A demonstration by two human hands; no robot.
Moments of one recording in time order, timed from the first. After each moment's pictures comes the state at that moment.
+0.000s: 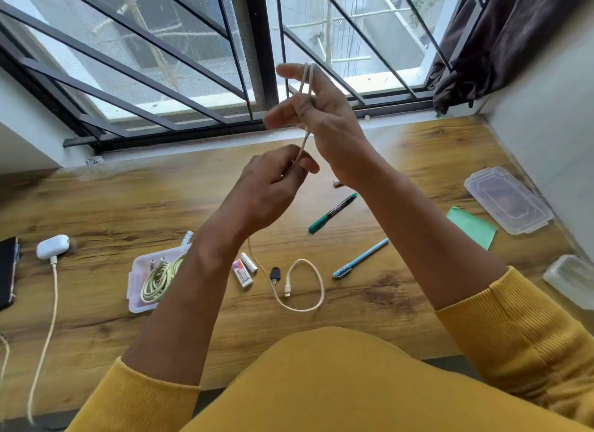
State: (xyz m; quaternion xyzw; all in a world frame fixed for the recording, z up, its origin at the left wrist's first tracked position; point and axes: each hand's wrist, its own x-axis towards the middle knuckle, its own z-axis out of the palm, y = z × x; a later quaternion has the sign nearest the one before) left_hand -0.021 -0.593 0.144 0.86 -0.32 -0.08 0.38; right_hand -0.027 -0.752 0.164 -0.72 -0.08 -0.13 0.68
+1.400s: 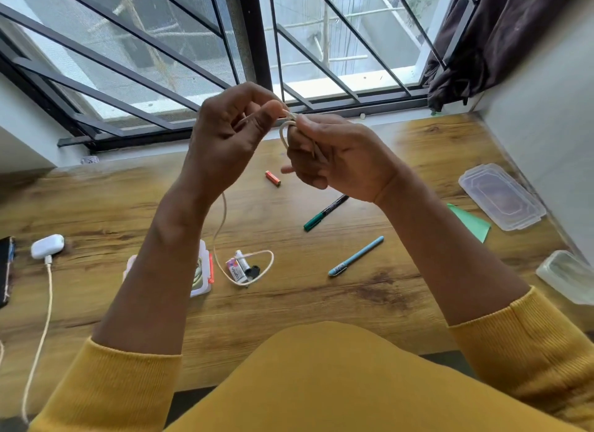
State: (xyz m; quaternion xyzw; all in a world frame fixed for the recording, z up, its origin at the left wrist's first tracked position) left_hand 0.015 -0.579 0.172 0.78 -0.40 0.09 0.47; right_hand -0.065 -0.773 0.167 -0.61 -0.18 0.14 0.76
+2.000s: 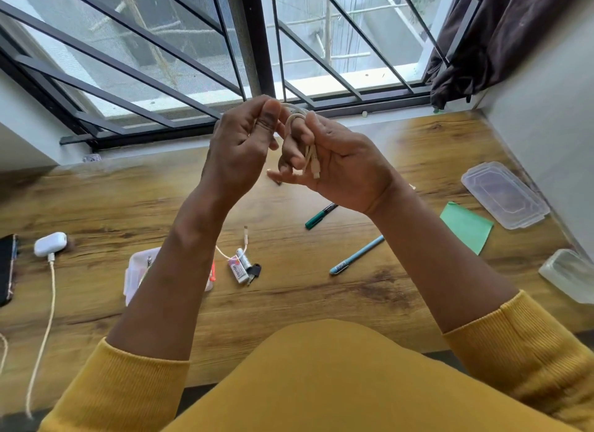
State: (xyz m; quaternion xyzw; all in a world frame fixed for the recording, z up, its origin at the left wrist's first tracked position) left_hand -0.002 -0.590 0.163 0.81 -0.33 0.03 0.48; right_hand -0.066 -0.762 0.144 -0.46 -0.12 0.15 0.87
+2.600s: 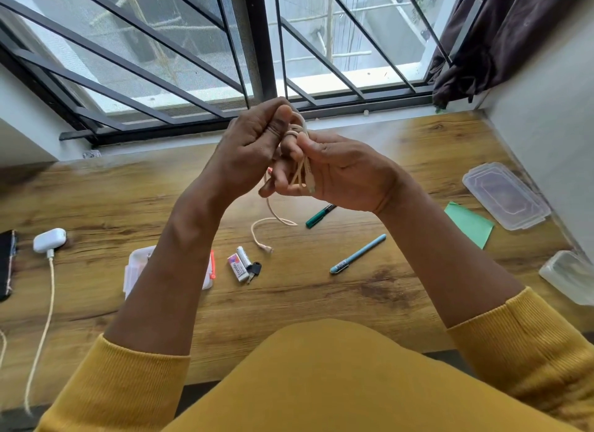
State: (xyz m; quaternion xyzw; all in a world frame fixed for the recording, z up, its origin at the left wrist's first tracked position) left_hand 0.002 -0.588 0.165 0.79 -0.38 -0.03 0.48; right_hand -0.060 -0.769 0.138 -0.50 -0.19 0.23 0.81
